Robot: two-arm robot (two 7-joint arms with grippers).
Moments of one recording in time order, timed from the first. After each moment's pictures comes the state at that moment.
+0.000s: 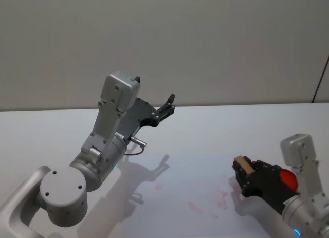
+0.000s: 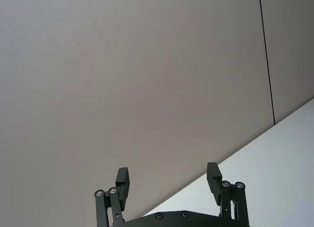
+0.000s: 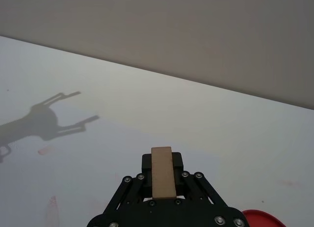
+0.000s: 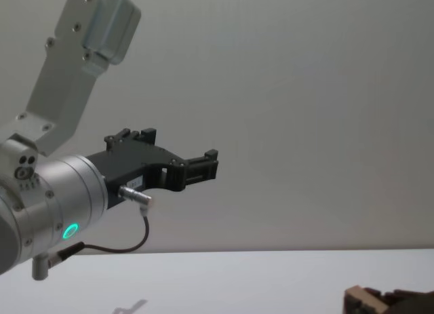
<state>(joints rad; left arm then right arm) -0.24 0.38 0.45 -1.63 -0.20 0.01 -0.01 -0.07 0.27 -0.27 -1.65 0.15 0.15 0.22</state>
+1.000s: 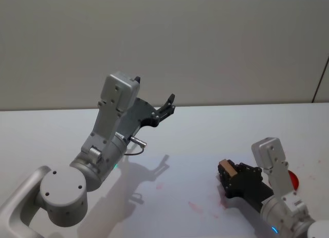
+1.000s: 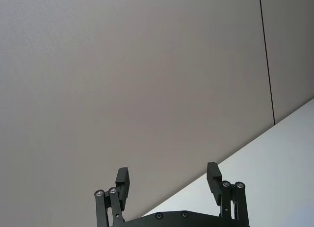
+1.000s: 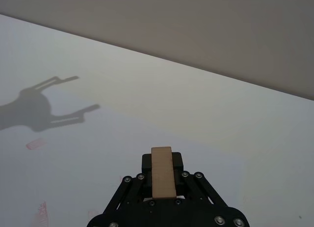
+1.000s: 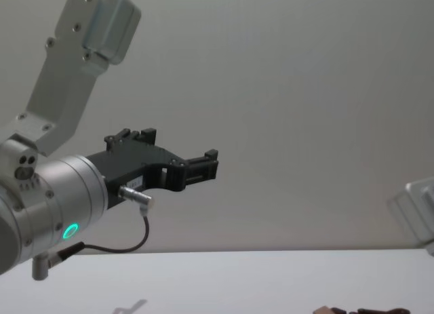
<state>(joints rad) -0.24 0.38 0.45 -1.63 -0.20 0.01 -0.01 0.01 0.19 -0.32 -1.51 0.04 0.13 0.21</state>
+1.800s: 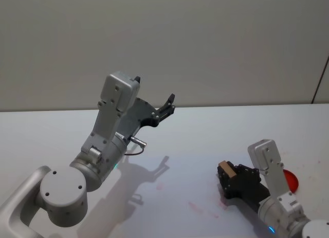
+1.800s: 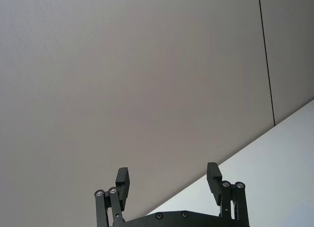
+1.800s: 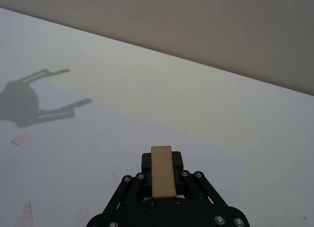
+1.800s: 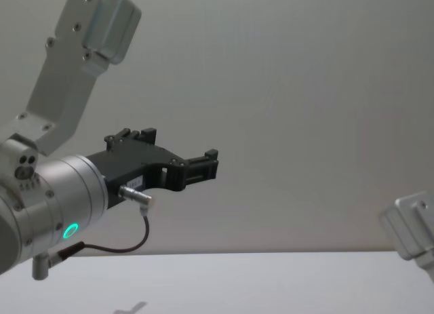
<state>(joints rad) -0.24 0.38 0.45 -1.63 -0.20 0.01 -0.01 0.04 0.17 -0.32 -1.43 0.02 0.11 0.21</state>
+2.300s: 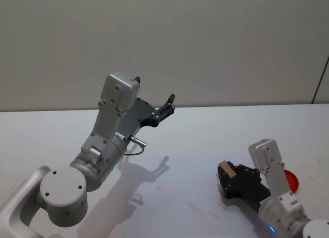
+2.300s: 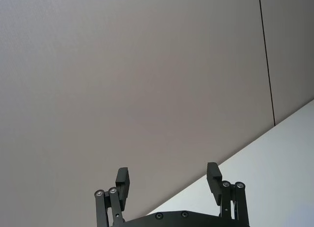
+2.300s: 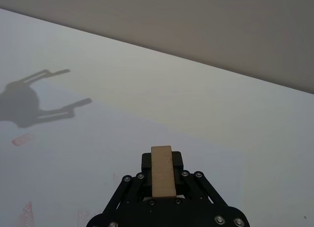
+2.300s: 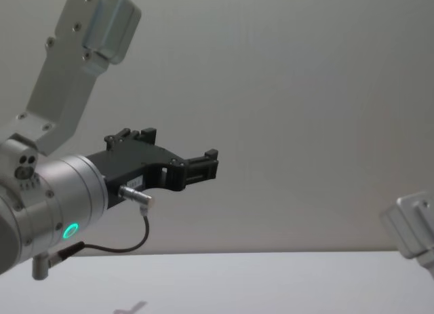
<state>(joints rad) -0.24 0.38 0.45 -1.63 -0.20 0.01 -0.01 0.04 0.17 -0.32 -1.43 0.03 0.12 0.21</state>
